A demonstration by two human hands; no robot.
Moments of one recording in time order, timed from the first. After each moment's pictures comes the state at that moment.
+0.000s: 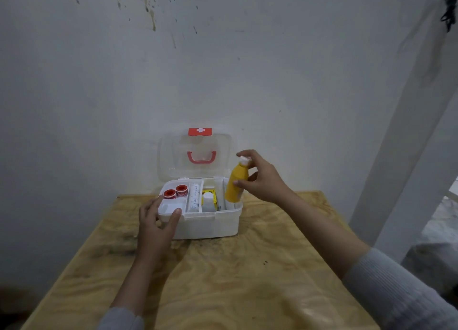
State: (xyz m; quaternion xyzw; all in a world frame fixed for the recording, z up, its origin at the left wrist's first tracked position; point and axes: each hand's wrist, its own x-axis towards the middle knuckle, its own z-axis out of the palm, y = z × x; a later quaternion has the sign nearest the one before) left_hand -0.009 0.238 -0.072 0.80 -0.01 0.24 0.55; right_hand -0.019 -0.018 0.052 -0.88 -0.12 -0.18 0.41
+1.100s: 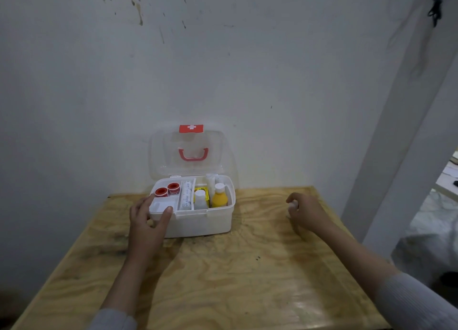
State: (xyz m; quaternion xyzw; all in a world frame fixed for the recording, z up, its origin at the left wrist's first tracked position) left_hand -0.013 0.236 -0.069 0.80 0.00 0.23 0.56; right_hand -0.036 -0.136 -0.042 -0.96 0.11 -0.12 0.23
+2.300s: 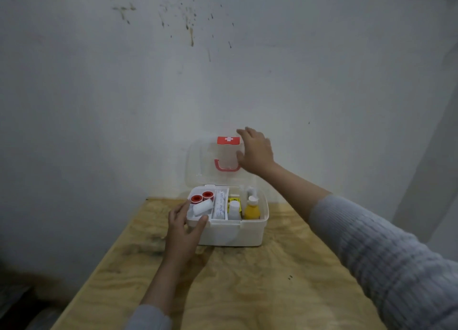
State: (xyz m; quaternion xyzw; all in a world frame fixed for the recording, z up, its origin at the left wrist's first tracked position) left_hand -0.014 0.240 -0.067 0.80 -0.01 0.21 0.56; right_hand 0.077 0.049 0.094 -0.94 -0.09 -0.27 0.16
